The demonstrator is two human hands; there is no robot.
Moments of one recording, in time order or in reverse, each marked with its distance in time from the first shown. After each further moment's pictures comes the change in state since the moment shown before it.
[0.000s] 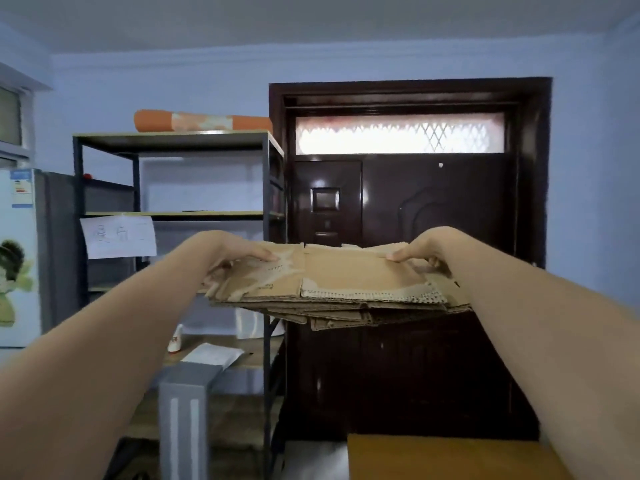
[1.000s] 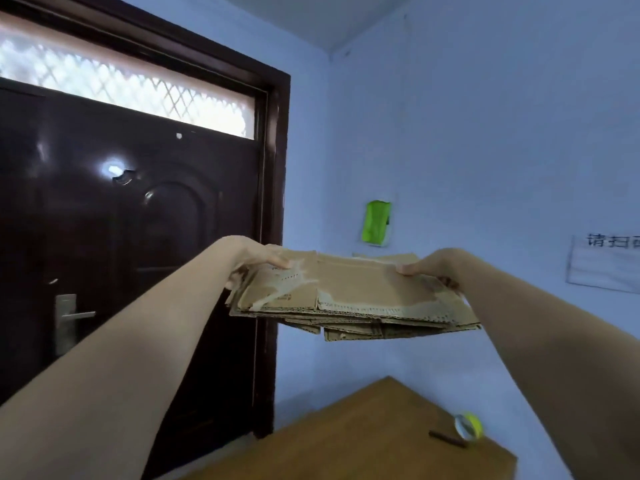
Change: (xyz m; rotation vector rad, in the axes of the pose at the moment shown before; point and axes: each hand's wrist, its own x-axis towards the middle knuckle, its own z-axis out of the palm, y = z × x) left_hand -0.007 0.576 0.509 0.077 -0.468 0.510; right_hand 0.100 0.571 -0.300 0.219 0.383 0.532
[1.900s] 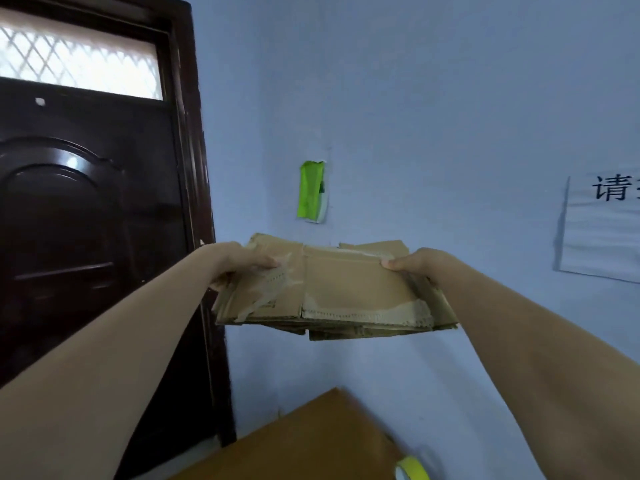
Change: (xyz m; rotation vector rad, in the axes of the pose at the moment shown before) left_hand 0.278 0.329 0.272 -0.042 0.070 -0.002; right_hand 0.455 0.242 -0.171 0.233 -0.067 -0.056
